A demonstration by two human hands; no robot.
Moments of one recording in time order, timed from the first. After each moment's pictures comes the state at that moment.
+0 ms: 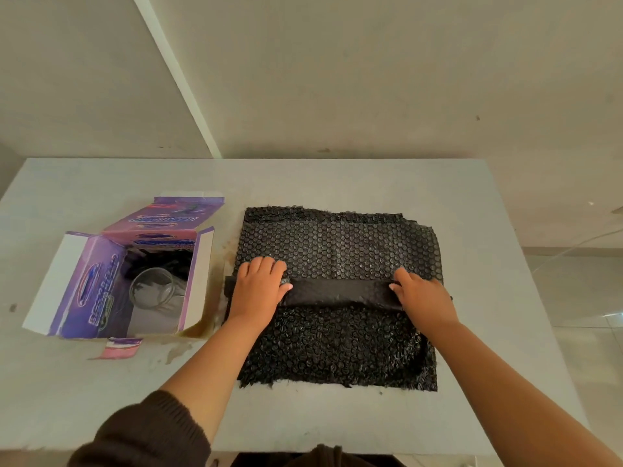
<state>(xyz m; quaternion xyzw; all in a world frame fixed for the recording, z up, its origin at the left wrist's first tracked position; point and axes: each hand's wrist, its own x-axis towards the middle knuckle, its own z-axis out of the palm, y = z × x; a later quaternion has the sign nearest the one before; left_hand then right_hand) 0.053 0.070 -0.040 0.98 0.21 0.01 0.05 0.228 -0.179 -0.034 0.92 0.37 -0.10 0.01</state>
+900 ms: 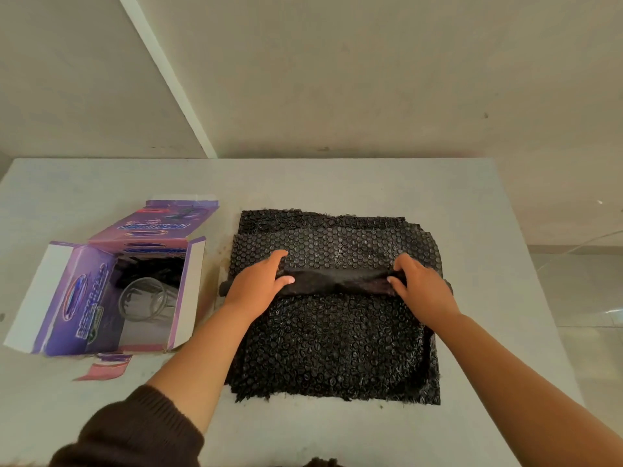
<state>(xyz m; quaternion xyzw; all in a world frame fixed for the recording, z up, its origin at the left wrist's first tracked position) 0.082 0.090 -0.029 0.94 0.24 -0.08 0.23 0.253 -0.163 -0.029 0.91 0.36 -0.14 -0.14</state>
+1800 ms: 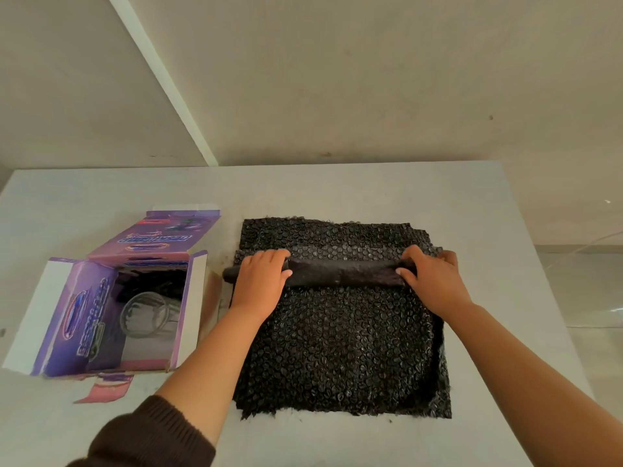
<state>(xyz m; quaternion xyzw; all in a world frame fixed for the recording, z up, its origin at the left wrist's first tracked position) 0.100 0.099 -0.030 0.97 0.23 -0.01 0.12 0.282 -0.148 -0.026 0.93 0.35 -0.11 -0.06</state>
